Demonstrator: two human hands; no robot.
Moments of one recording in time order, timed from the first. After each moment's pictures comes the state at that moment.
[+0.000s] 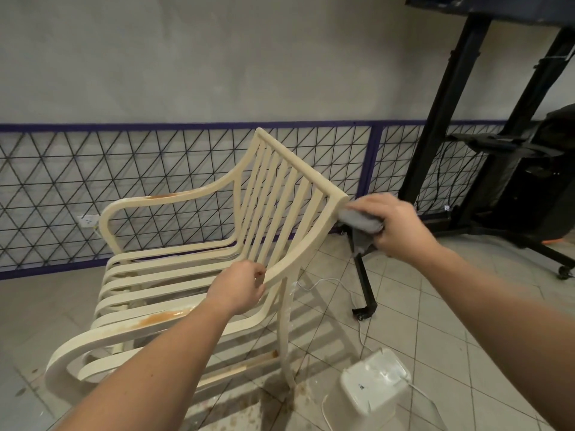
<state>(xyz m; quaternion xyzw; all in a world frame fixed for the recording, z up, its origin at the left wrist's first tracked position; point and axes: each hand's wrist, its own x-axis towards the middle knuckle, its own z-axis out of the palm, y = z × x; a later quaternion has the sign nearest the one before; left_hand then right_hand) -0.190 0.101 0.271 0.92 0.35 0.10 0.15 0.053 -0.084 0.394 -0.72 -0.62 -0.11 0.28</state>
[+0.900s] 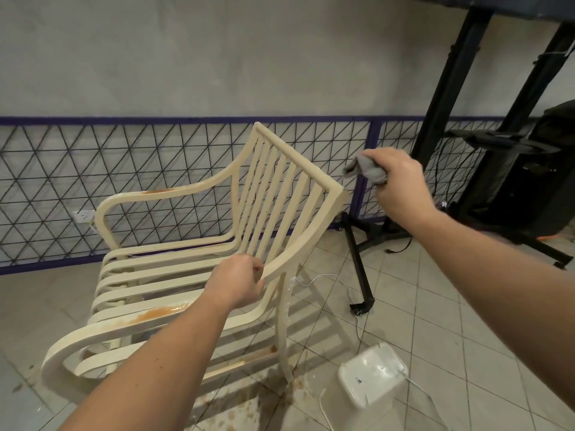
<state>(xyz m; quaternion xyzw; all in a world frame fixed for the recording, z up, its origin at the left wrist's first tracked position) -0.187 0.103 0.268 0.92 0.36 0.12 0.10 0.053 -0.060 0.430 -0.75 -0.55 -0.20 0.32</state>
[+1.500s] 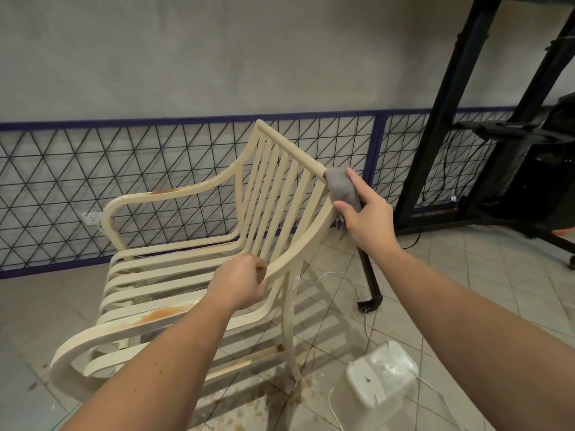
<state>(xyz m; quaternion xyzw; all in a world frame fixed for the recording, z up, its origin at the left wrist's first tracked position) -0.189 0.101 0.267 0.92 0.34 0.13 0.10 0.023 -0.032 0.358 -0.71 -0.43 0.02 0.56</state>
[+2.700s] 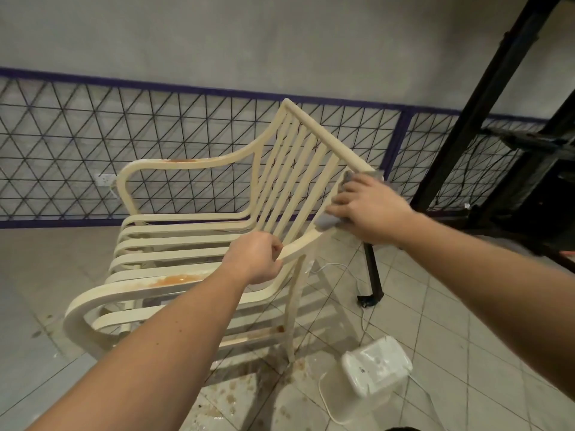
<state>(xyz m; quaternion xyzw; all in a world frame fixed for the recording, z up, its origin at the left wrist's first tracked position) -0.192 0.110 0.264 0.92 0.35 0.13 0.12 0.023 -0.006 0.378 -0.63 -0.73 -0.23 -0.13</state>
